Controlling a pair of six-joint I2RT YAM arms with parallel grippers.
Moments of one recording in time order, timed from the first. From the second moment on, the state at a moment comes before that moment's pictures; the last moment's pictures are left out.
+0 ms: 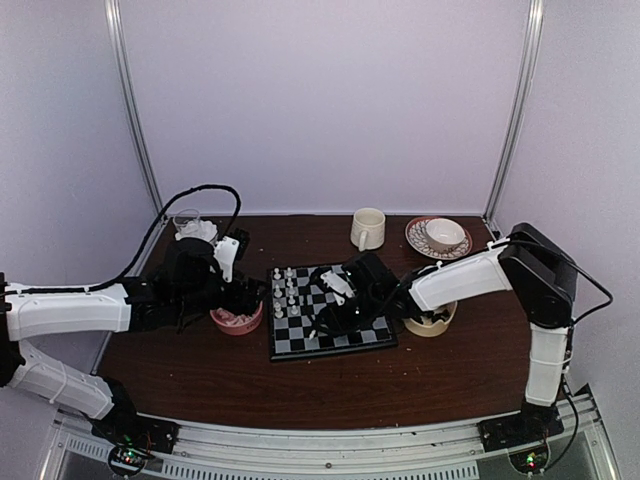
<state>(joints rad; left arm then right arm) -0.80 1.23 0.68 0.06 -0.15 -0.23 0.87 1.97 1.15 0.05 -0.26 0.23</state>
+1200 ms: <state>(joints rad) -0.80 1.23 0.69 0.05 -0.15 -0.23 0.87 2.01 1.18 0.08 -0.32 0.26</state>
